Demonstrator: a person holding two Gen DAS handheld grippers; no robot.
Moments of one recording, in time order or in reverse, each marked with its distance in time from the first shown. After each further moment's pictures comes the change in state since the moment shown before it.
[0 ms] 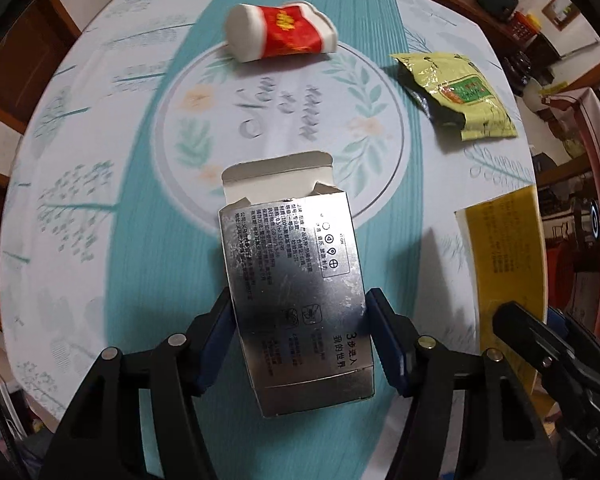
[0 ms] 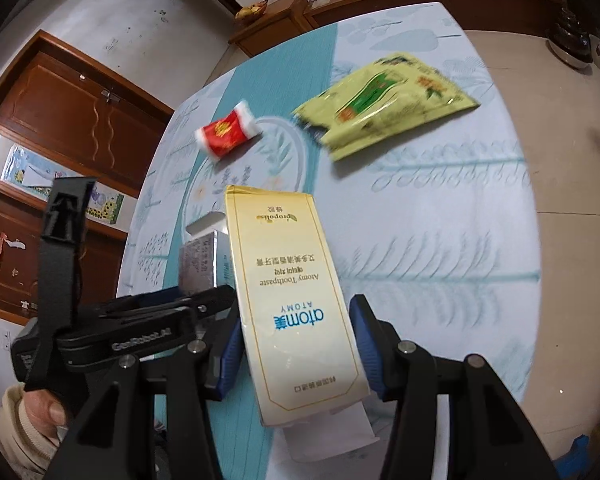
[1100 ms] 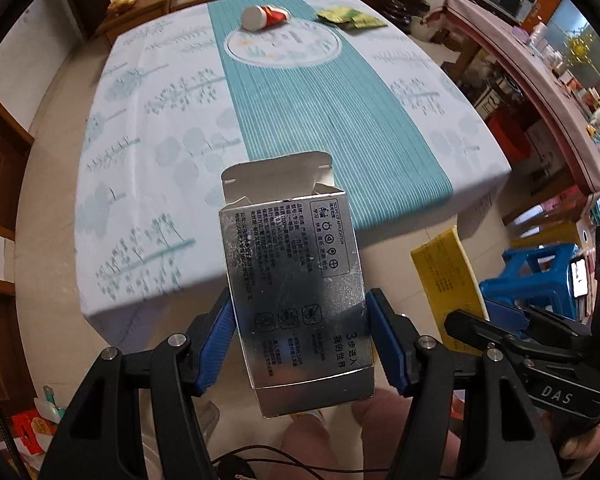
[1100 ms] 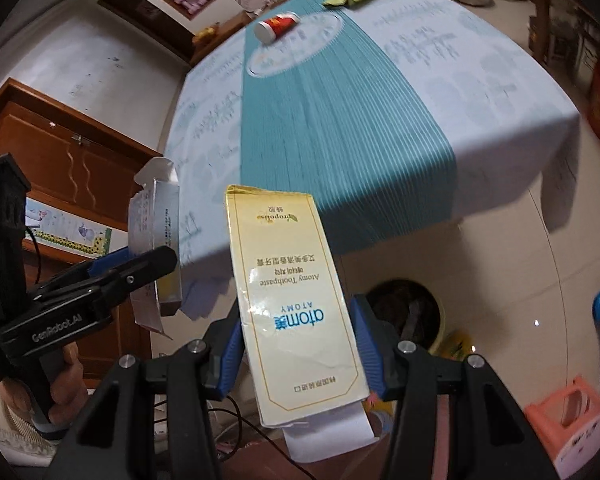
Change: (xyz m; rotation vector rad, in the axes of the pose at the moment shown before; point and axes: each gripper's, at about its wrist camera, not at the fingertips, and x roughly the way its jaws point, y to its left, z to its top) left arm -0.112 0.185 -0.257 0.455 -0.113 -0.101; right arm -0.014 0.200 -0.331 0.301 -0.135 -0.107
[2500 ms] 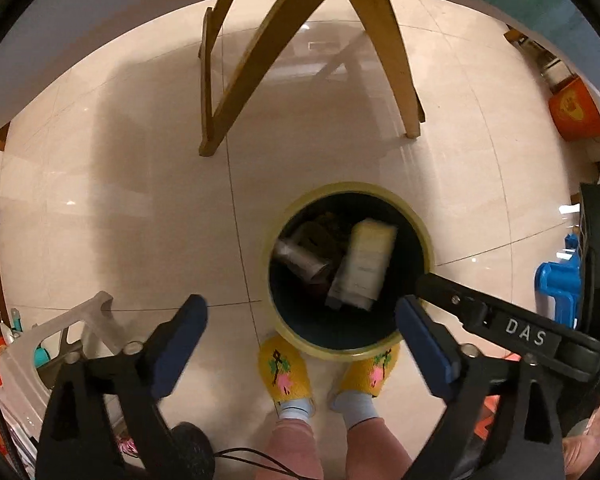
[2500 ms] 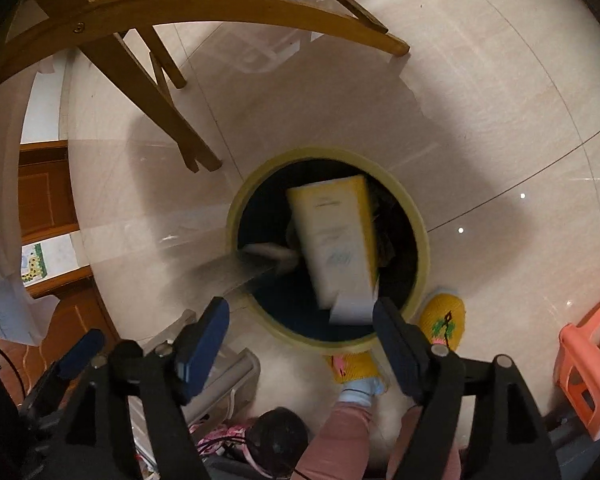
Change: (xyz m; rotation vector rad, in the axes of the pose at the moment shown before) left arm 0.324 0.004 -0.112 -0.173 0.257 0.099; right arm 0.300 -0.198 -0.077 0.302 0.336 -0.121
